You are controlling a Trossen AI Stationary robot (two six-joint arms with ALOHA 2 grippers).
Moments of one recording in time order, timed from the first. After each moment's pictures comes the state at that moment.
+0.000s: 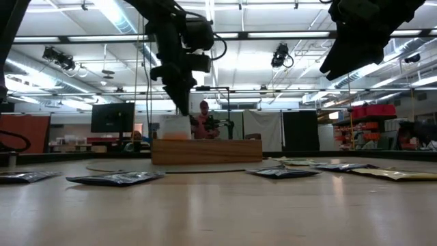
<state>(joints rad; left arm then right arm) 0.36 1.79 1.44 -0.90 -0.04 0.51 0.33 1.02 0.74 -0.66 0.65 0.78</state>
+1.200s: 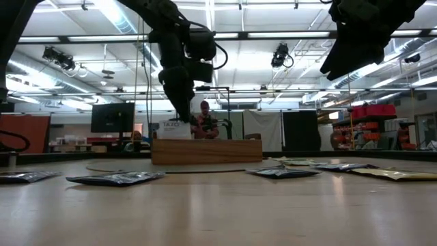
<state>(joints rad) 0.37 1.84 1.44 -0.89 0.06 0.34 0.33 1.02 0.74 -0.67 0.66 0.78</state>
